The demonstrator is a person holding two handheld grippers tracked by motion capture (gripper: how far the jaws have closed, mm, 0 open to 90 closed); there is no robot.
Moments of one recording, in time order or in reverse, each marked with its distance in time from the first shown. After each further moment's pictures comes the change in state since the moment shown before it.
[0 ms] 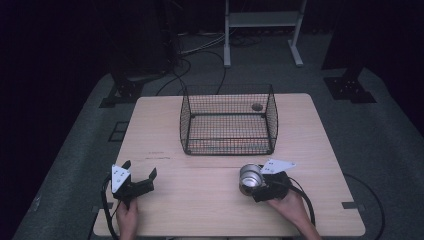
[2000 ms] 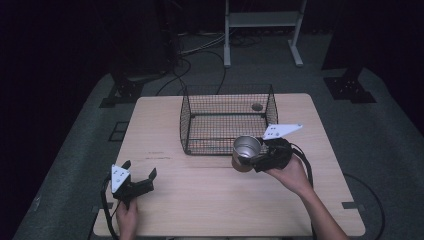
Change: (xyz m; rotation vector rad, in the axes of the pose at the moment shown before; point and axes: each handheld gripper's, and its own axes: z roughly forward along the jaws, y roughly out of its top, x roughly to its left) left arm 0.001 0.000 0.000 0.002 -0.004 -0.004; right arm -0.030 0.096 -0.031 -0.093 0.160 -0.004
